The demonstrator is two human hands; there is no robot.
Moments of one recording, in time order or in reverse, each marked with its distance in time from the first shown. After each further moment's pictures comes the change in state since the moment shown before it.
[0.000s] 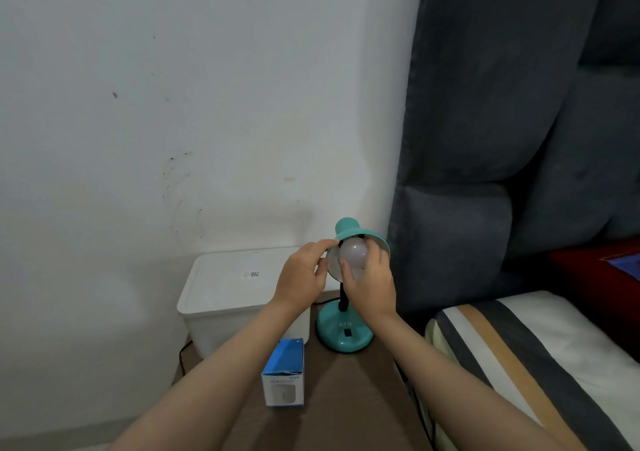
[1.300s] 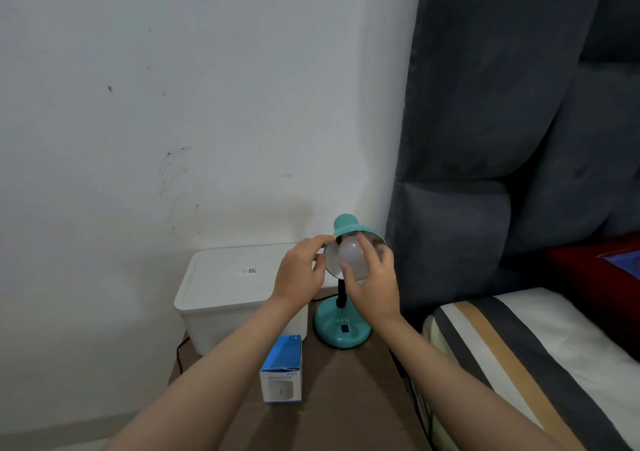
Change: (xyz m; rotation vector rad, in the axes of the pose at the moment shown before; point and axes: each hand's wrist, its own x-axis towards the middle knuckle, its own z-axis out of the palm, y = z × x) left_hand 0.001 -0.001 0.002 -0.043 0.020 -0.035; right_hand -0.007 0.010 -0.008 0.075 0.000 -0.110
